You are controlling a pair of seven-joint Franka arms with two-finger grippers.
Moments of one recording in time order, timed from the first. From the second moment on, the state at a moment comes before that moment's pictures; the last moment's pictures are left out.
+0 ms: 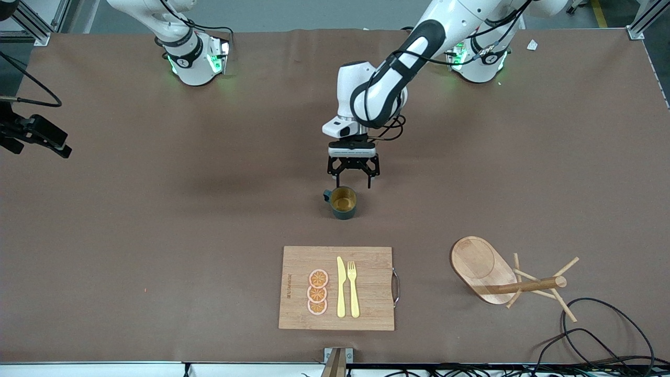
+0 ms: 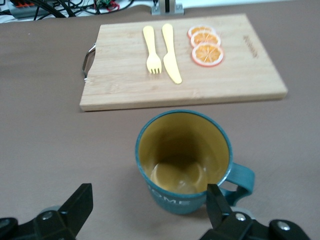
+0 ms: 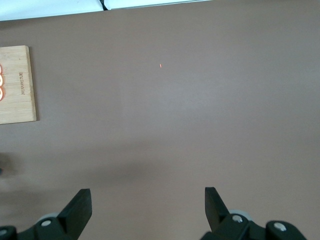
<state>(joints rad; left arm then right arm) -0.58 0.55 -0.32 -1.95 1.58 2.49 -2.08 -0.02 0.00 0.00 -1.54 -0.02 1.64 0.08</state>
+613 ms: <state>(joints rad) -0.58 0.56 -0.32 -1.94 1.66 2.49 -2.20 -0.03 0.00 0.00 -1.54 -0.02 1.64 0.08</state>
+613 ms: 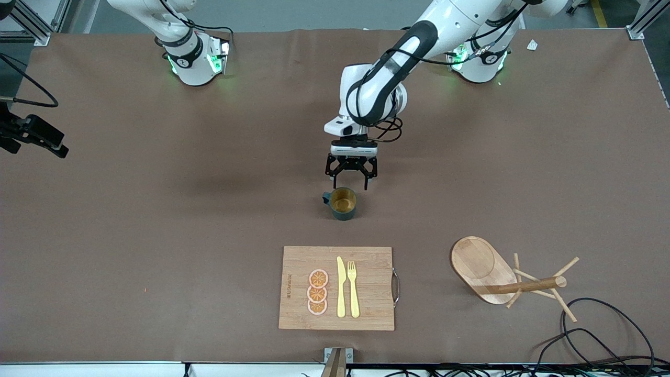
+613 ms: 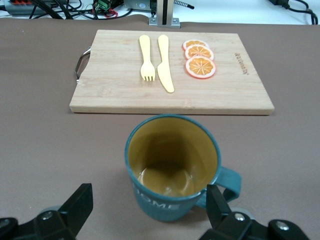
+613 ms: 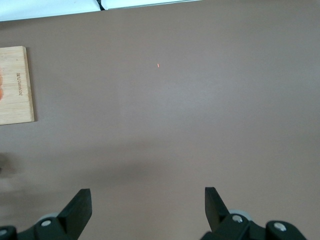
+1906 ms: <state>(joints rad) -0.74 0.73 -0.32 -1.56 1.09 2.17 -1.90 -0.05 0.00 0.00 -1.54 -0.02 1.62 0.06</state>
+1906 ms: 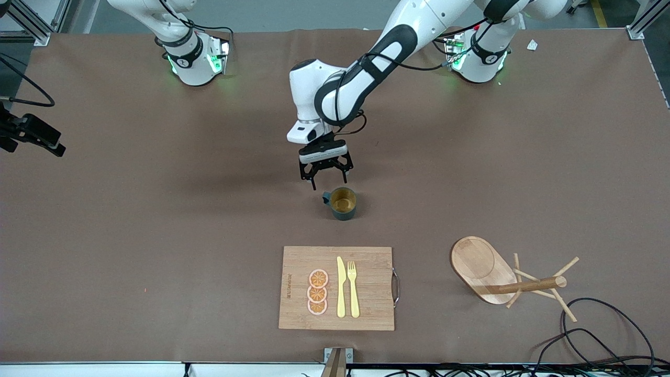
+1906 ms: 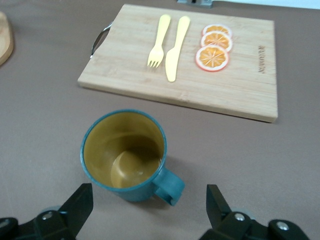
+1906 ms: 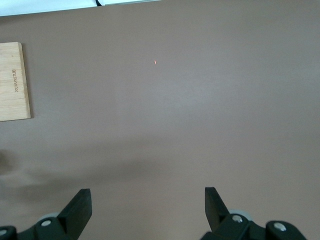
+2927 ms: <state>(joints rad) -0.79 0.92 -0.32 -1.31 0.99 1.99 -1.97 -0.06 0.00 0.00 -1.54 -0.02 1.62 0.02</state>
